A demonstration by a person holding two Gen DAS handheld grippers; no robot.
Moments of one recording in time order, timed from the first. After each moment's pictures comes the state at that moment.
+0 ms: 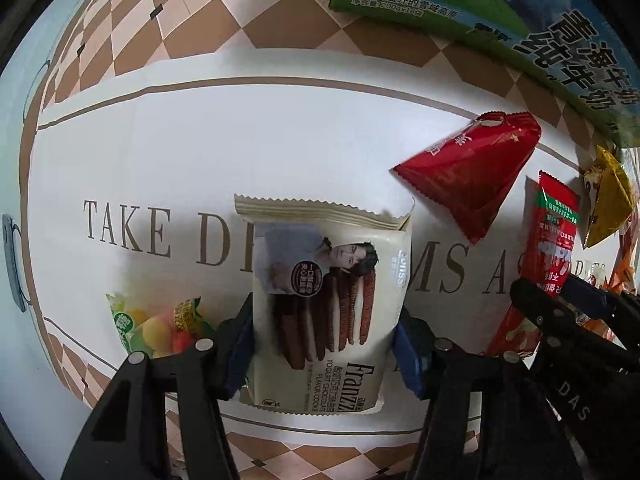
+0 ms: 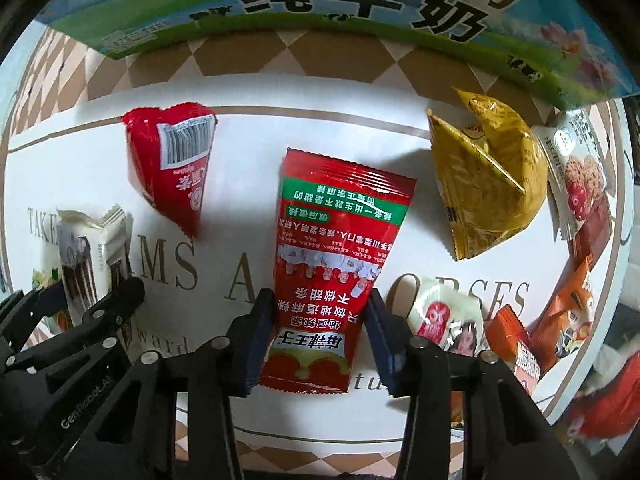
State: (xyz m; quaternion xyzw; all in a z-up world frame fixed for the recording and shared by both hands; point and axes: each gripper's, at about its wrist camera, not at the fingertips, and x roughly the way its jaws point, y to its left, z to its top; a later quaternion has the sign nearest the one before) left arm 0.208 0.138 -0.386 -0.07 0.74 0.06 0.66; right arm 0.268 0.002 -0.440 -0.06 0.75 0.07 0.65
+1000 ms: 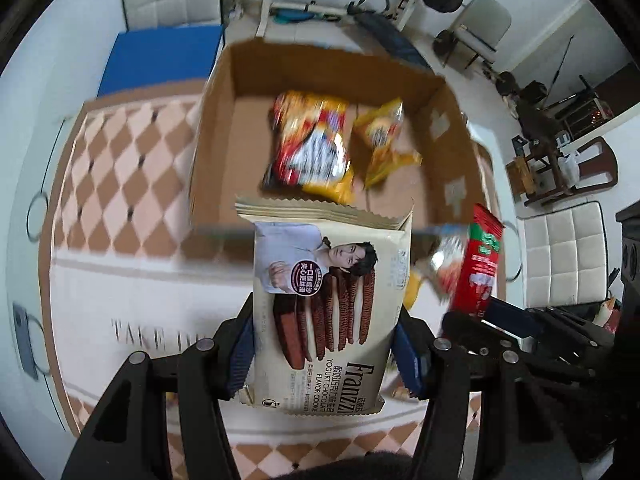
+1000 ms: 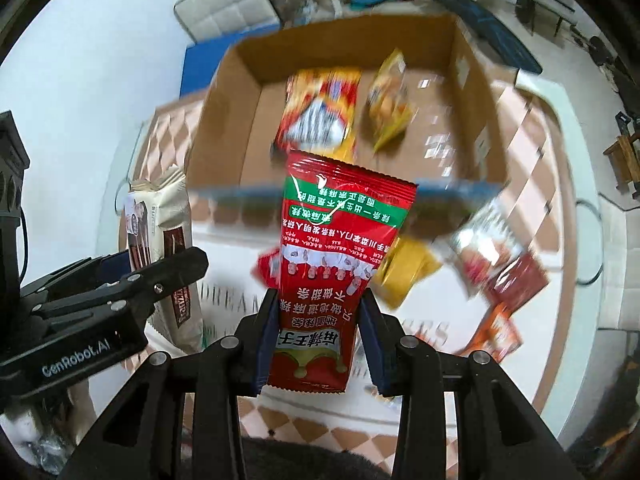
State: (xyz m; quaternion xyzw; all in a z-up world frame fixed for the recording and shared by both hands) left arm 0.277 0.079 -0.175 -0.10 0.62 -0.05 0.78; right arm 0.308 -0.090 -0.221 0.06 0.64 0.16 0.75
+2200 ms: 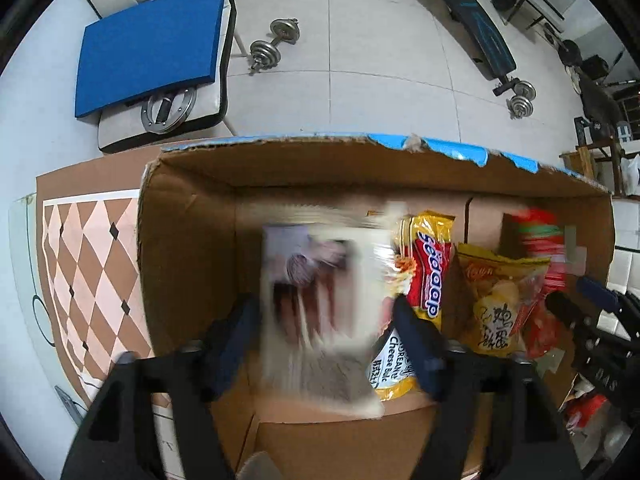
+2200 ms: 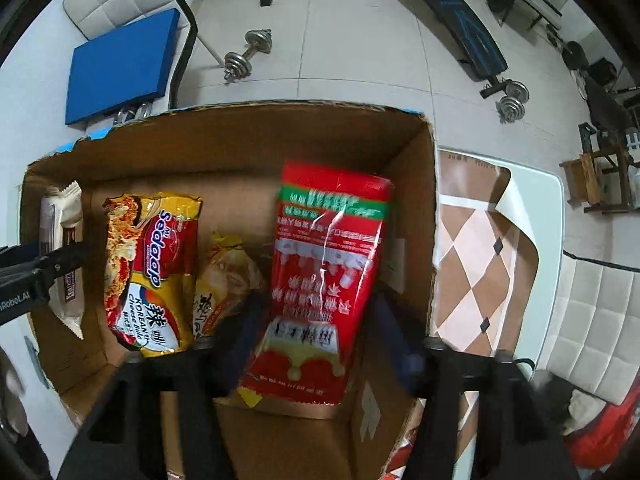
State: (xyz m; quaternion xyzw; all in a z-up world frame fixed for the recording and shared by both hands) left arm 0.525 0.111 -0.288 -0.06 0.73 0.00 0.68; right arm 0.586 -0.115 -0.334 -0.03 0.72 0.06 0.70
